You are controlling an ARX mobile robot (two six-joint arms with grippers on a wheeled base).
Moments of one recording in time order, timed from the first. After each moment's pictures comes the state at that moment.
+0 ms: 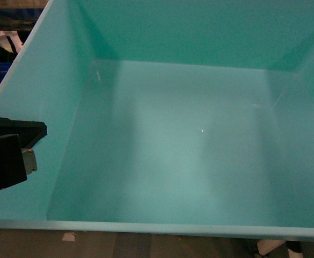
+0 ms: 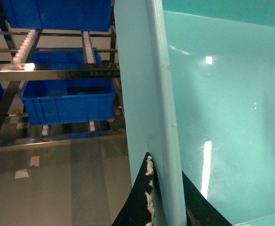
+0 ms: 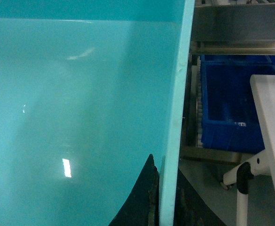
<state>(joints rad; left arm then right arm) -0.42 1.00 0.38 0.26 -0.14 -0.23 0.15 0.97 0.32 0.31 -0.04 0.12</state>
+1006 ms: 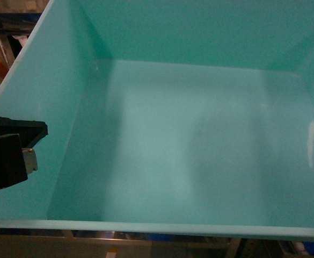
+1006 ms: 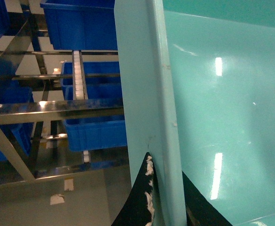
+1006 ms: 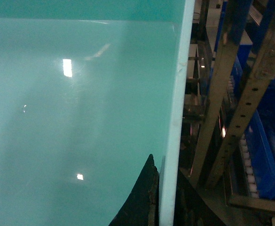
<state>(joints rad) -0.42 1.00 0.38 0.26 -0.13 -0.23 0.15 0.97 0.32 0.31 -0.04 0.12</state>
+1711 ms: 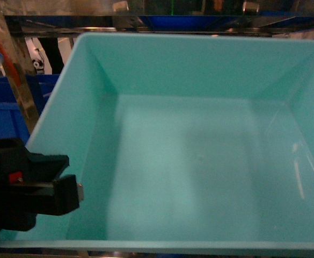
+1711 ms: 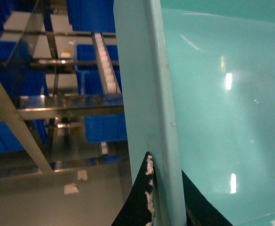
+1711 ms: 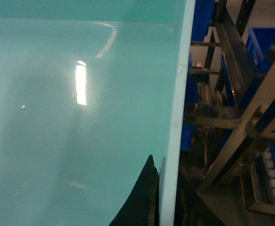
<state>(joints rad) -0.44 1.18 0.37 0.36 -0.13 -0.29 0.10 1.16 0.32 0.42 -0.08 0.08</state>
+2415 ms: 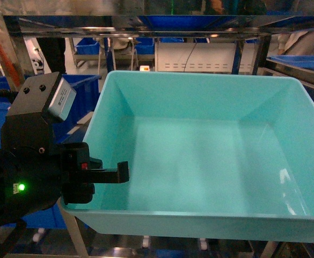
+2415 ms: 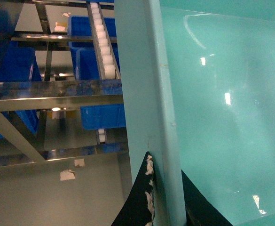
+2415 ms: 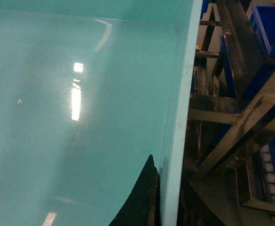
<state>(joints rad) -0.37 1.61 0.53 0.52 -0.04 -0.28 0.06 1.60 0.45 0.63 -0.13 0.02</state>
